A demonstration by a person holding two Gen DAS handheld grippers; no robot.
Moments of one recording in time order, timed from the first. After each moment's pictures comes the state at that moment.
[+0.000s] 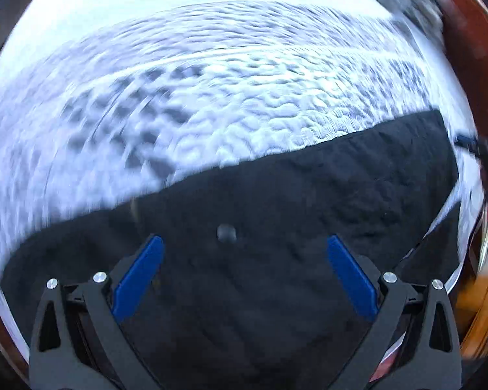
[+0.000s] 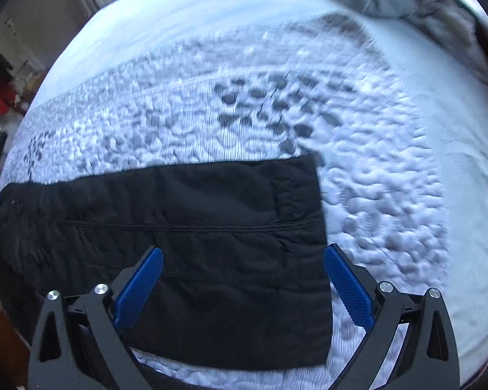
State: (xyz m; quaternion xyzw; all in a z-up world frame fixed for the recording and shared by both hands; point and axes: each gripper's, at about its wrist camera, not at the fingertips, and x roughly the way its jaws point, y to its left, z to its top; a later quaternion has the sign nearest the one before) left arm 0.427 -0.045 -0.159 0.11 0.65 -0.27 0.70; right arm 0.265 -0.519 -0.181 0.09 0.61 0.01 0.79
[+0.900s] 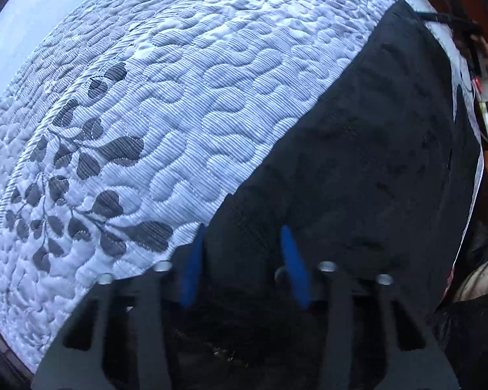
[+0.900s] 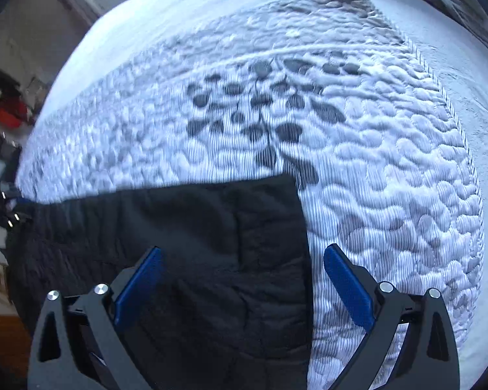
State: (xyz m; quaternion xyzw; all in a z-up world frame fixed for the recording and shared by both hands) left arm 0.449 -0.072 -0.215 0.28 0.64 -0.41 0.58; right arm 0.292 -0.570 -0.207 0.16 0.59 0.03 0.79
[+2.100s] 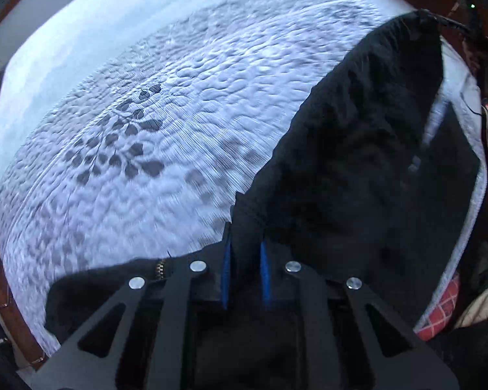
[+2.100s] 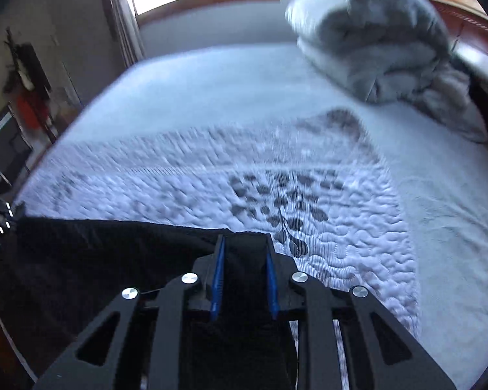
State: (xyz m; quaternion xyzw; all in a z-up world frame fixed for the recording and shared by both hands) left arm 0.294 -0.040 -0.115 0.24 0.57 -0.34 0.71; right arm 0.214 -0.534 -0.084 0.07 0.40 0.03 0.91
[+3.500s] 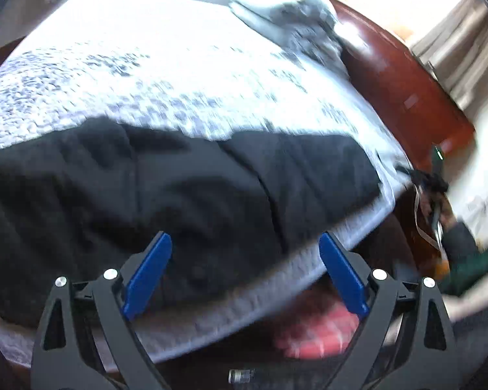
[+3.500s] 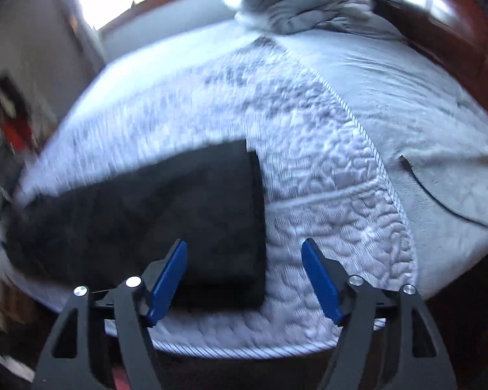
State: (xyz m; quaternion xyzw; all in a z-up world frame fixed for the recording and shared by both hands) left arm 0.055 0.053 -0.111 -0.05 0.49 -0.35 0.80; right arm -0.100 -0.530 -0.126 0.22 0.44 -0.05 0.87
